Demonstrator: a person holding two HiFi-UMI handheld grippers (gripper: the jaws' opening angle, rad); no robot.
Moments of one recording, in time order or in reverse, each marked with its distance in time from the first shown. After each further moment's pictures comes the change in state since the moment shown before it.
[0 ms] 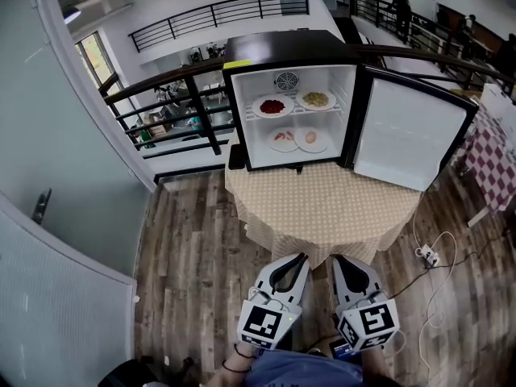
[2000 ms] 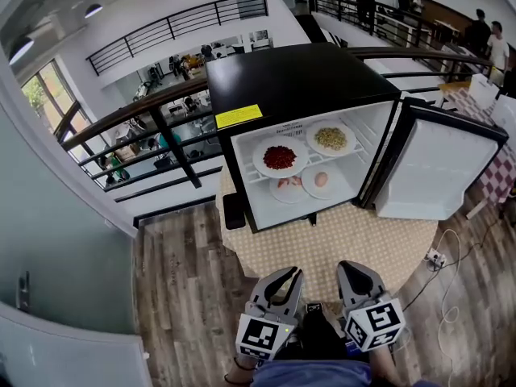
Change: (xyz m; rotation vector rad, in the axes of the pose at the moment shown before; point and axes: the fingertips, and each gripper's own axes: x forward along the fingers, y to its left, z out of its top) left arm 0.124 0.225 -0.034 -0.025 0.067 -0.144; right arm 0.242 -0.054 0.016 0.085 0.076 -0.167
